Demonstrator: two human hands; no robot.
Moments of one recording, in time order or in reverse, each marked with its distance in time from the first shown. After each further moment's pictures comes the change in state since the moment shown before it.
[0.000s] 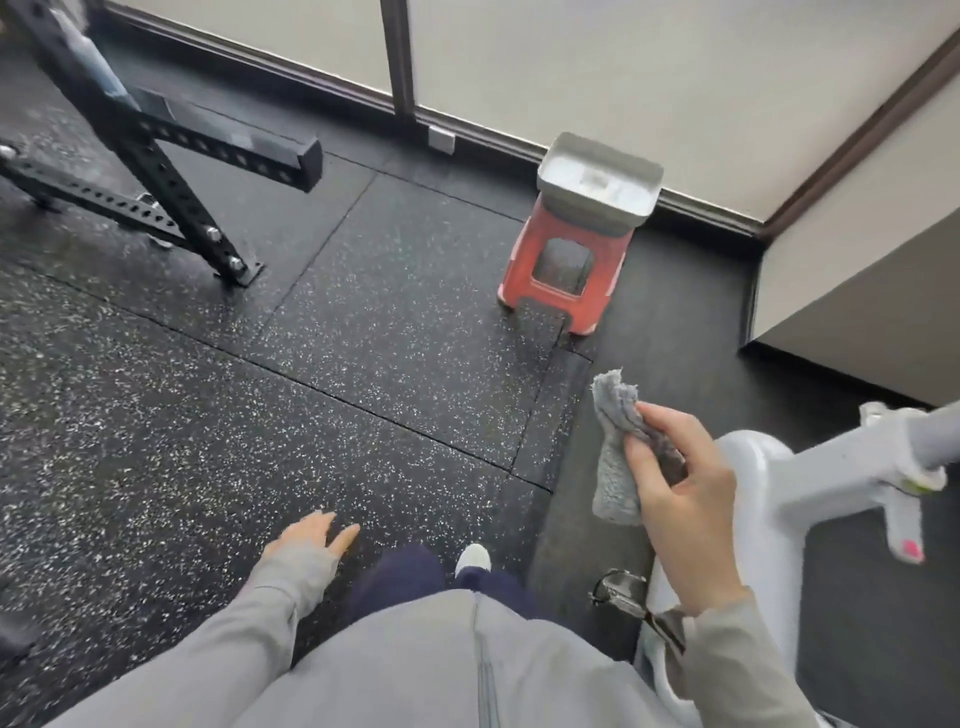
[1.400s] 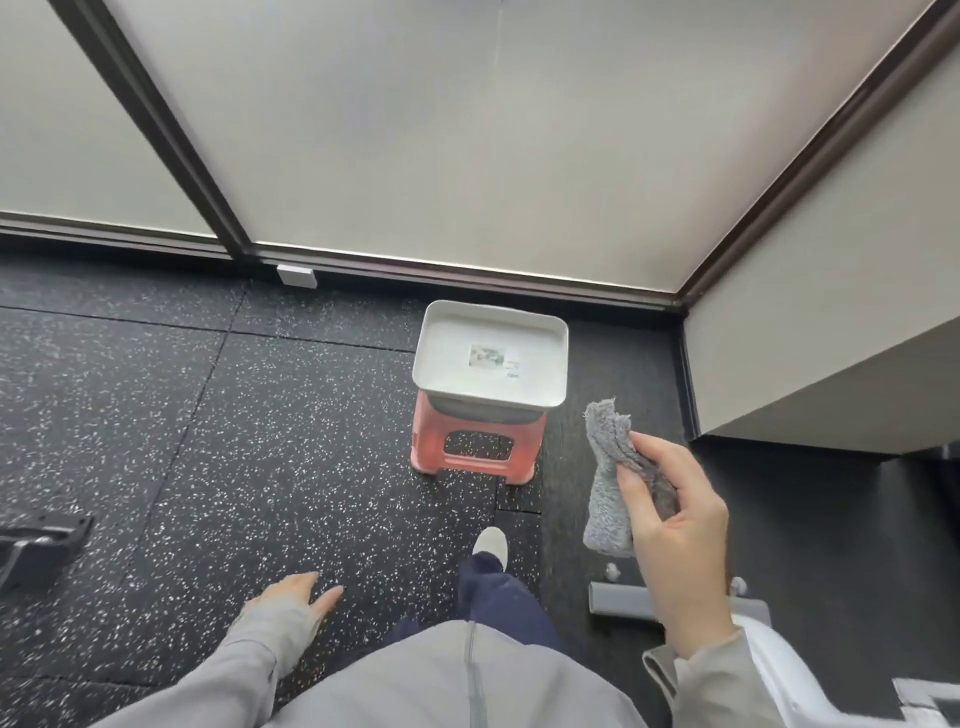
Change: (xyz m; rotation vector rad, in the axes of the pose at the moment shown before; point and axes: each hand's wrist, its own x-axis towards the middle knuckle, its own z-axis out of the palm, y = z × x) left_hand 0.388 0.408 -0.302 0.334 -0.164 0.126; right_hand 0.558 0.054 0.010 -0.099 0.295 0.133
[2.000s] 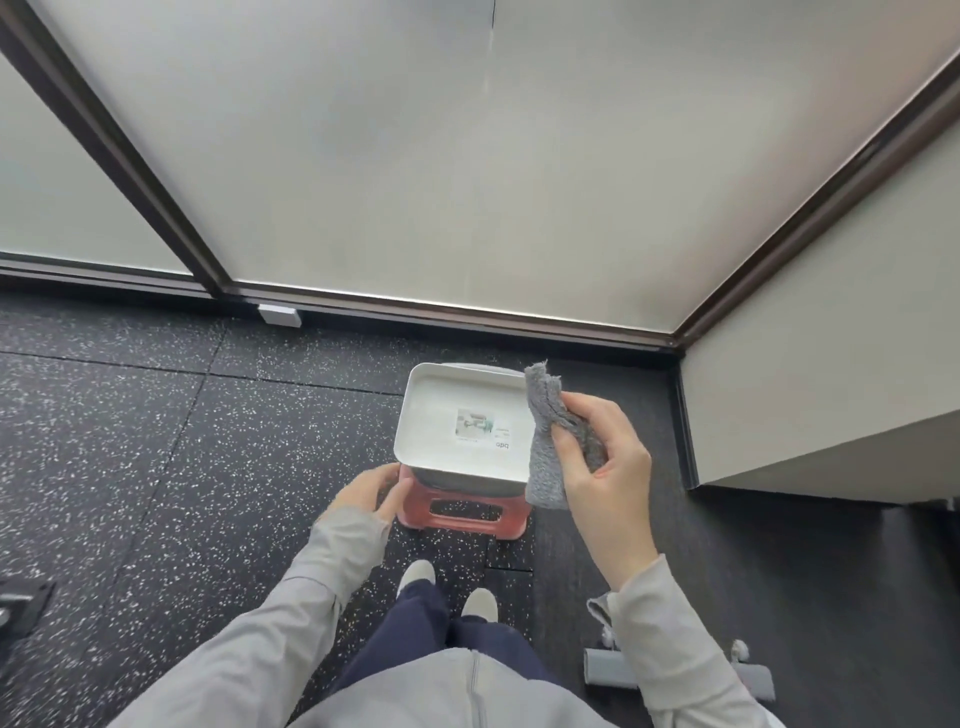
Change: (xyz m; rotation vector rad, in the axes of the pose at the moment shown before) left_hand 0.035 0.182 -0.184 -0.539 0.278 0.350; right_hand 0.173 -0.022 0.071 0.004 -0.060 -0.123
